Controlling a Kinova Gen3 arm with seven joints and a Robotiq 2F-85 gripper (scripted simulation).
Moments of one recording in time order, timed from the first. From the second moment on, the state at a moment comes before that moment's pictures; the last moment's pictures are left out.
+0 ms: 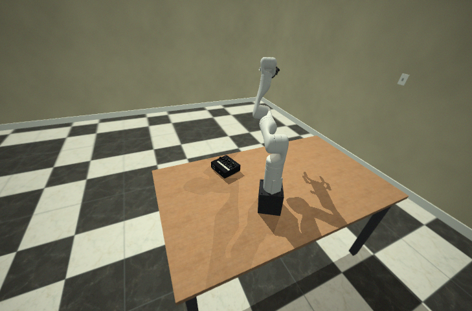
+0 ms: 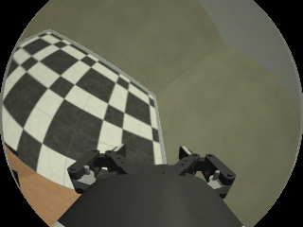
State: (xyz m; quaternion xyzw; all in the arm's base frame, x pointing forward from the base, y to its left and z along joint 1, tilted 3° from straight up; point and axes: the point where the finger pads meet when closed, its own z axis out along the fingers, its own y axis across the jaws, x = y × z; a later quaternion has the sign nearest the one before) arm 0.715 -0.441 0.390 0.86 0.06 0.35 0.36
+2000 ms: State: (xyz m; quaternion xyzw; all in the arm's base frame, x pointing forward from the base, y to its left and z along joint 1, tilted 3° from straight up) arm 0.700 -0.263 0.254 0.93 0.03 0.30 0.20
